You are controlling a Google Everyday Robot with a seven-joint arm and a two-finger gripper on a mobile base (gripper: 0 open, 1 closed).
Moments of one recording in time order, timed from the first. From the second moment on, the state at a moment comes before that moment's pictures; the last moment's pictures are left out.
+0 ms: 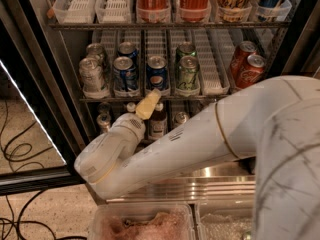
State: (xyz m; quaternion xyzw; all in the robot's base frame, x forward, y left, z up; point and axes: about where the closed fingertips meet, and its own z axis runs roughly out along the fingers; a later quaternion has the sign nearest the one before) arm 0.618 0.059 0.755 -0.26 0.73 -0.34 0.53
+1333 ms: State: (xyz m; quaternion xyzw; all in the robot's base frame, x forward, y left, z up) arm 0.613 0.015 0.775 -0.19 0.79 -0.38 0.44
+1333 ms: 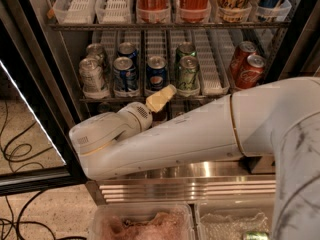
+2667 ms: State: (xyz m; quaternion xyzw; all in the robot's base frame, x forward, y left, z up) arm 0.574 -0.058 0.772 -0.11 0.85 -0.30 0.41
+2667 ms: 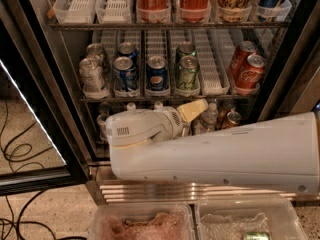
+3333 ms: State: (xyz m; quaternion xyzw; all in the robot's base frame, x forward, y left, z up) arm 0.574 -0.060 0.777 -0.07 0.84 -0.31 0.43
